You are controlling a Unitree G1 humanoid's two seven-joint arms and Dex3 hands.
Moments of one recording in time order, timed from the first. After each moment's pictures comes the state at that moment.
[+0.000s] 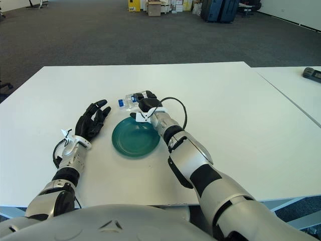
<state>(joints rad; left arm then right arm) -0.27 0.00 0.31 0.86 -0.35 -0.37 -0.53 -0.87 0.07 0.57 1.36 -0.77 -0.19 -0.26</state>
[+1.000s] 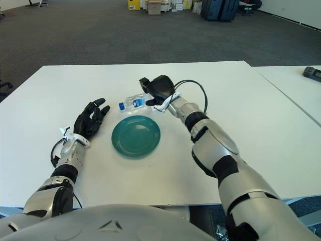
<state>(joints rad) -0.32 0.03 0.32 0.92 -0.37 -0.35 -0.54 -0.94 -0.24 0.78 1.16 -0.97 -0.40 -0.68</state>
